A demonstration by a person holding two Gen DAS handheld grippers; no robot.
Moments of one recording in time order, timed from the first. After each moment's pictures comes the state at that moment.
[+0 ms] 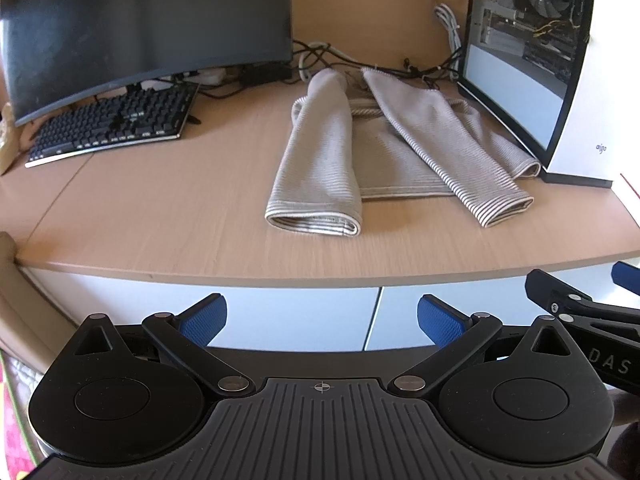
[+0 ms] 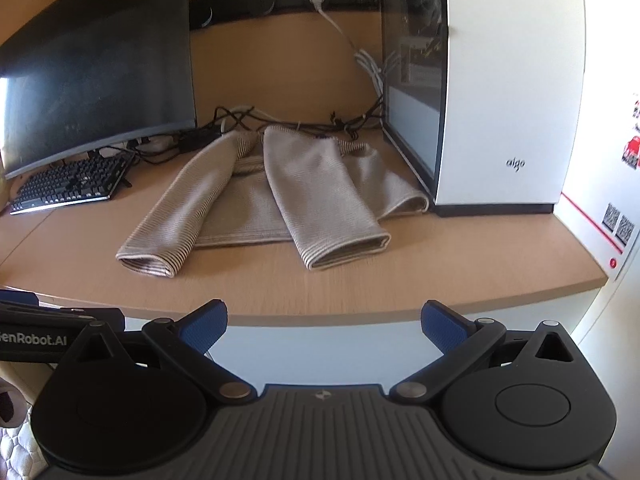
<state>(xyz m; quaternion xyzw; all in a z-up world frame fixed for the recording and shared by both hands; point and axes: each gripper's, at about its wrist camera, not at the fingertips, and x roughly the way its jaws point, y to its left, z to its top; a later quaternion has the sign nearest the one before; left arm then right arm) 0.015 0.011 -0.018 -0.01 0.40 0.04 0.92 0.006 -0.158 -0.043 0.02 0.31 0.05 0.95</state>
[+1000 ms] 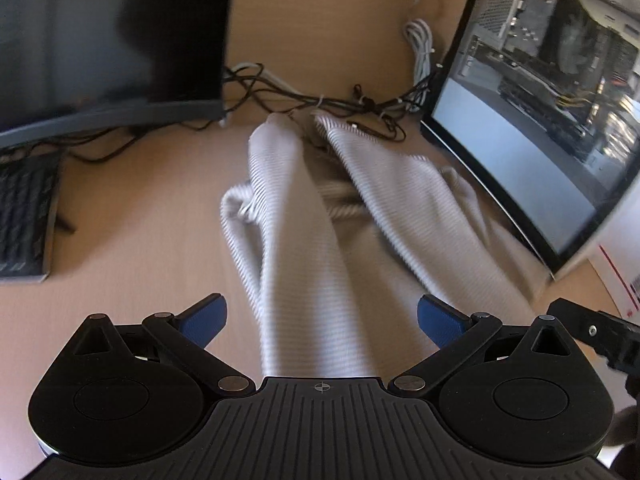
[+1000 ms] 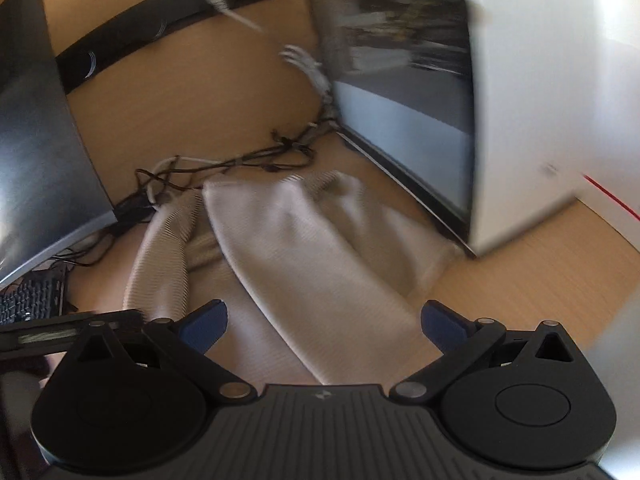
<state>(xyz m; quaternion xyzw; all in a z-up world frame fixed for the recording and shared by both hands) 0.260 0.067 -0.018 -0.04 0.41 -0.15 0.90 0.176 -0.129 -0.018 0.13 0.33 -0.05 0.93</state>
